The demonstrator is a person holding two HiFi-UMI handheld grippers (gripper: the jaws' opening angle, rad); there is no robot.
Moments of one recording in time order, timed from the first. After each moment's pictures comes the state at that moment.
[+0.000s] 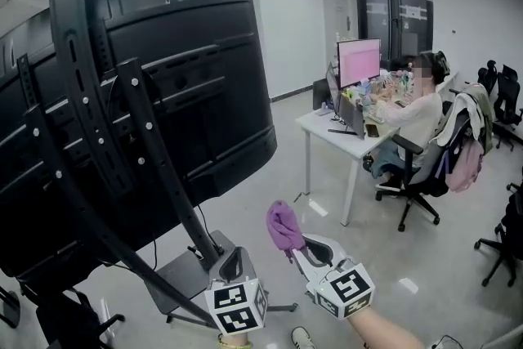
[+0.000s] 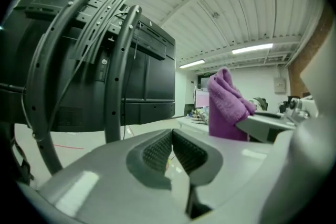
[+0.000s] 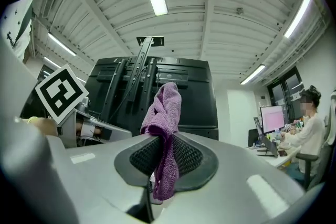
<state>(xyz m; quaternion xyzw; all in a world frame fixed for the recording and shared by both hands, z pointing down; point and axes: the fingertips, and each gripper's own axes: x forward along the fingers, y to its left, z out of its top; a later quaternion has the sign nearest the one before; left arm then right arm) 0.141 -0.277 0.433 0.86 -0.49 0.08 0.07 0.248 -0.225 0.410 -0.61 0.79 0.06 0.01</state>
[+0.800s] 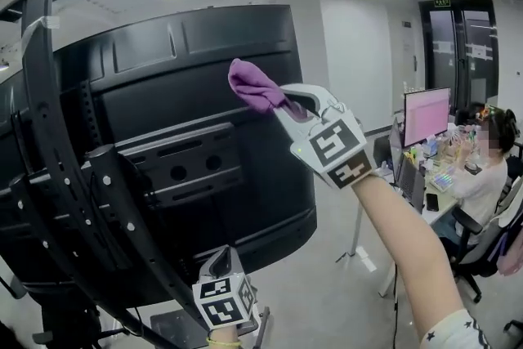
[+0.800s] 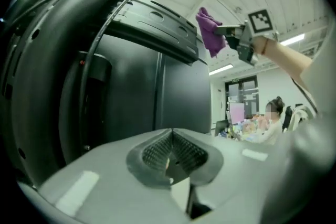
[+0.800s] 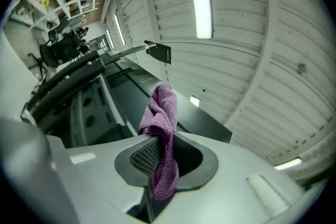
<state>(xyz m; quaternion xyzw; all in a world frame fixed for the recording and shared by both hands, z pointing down) 0.192 -0.507 0.334 0.78 -0.62 0.03 0.05 0.339 -0.536 0.026 -0.50 0.75 0.43 -0.04</state>
